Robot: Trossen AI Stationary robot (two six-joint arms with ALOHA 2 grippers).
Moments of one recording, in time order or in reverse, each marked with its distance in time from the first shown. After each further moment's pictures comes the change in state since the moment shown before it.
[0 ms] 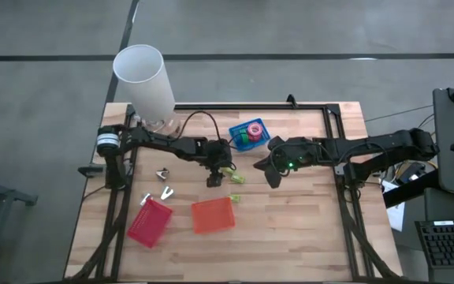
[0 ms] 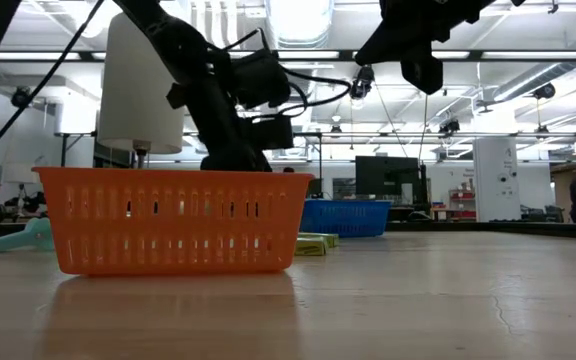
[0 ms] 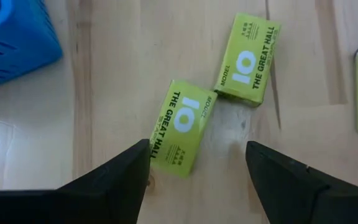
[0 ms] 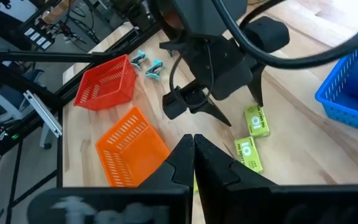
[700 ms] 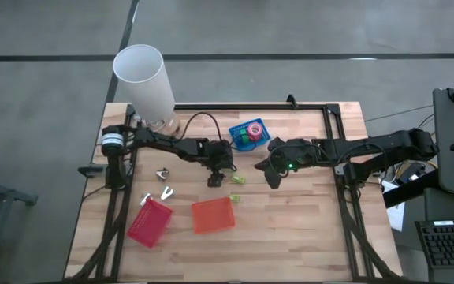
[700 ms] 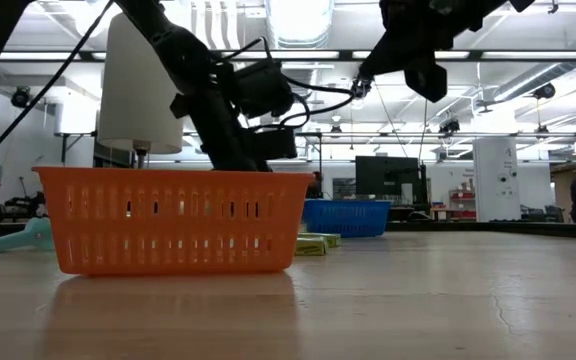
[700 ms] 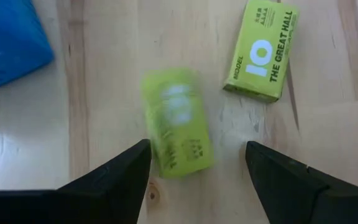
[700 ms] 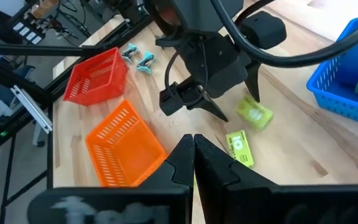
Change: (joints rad) left arm 0.004 0.042 -0.002 0.046 -0.007 0.044; right arm -0.002 0.002 -0.030 0.001 0.007 0.006
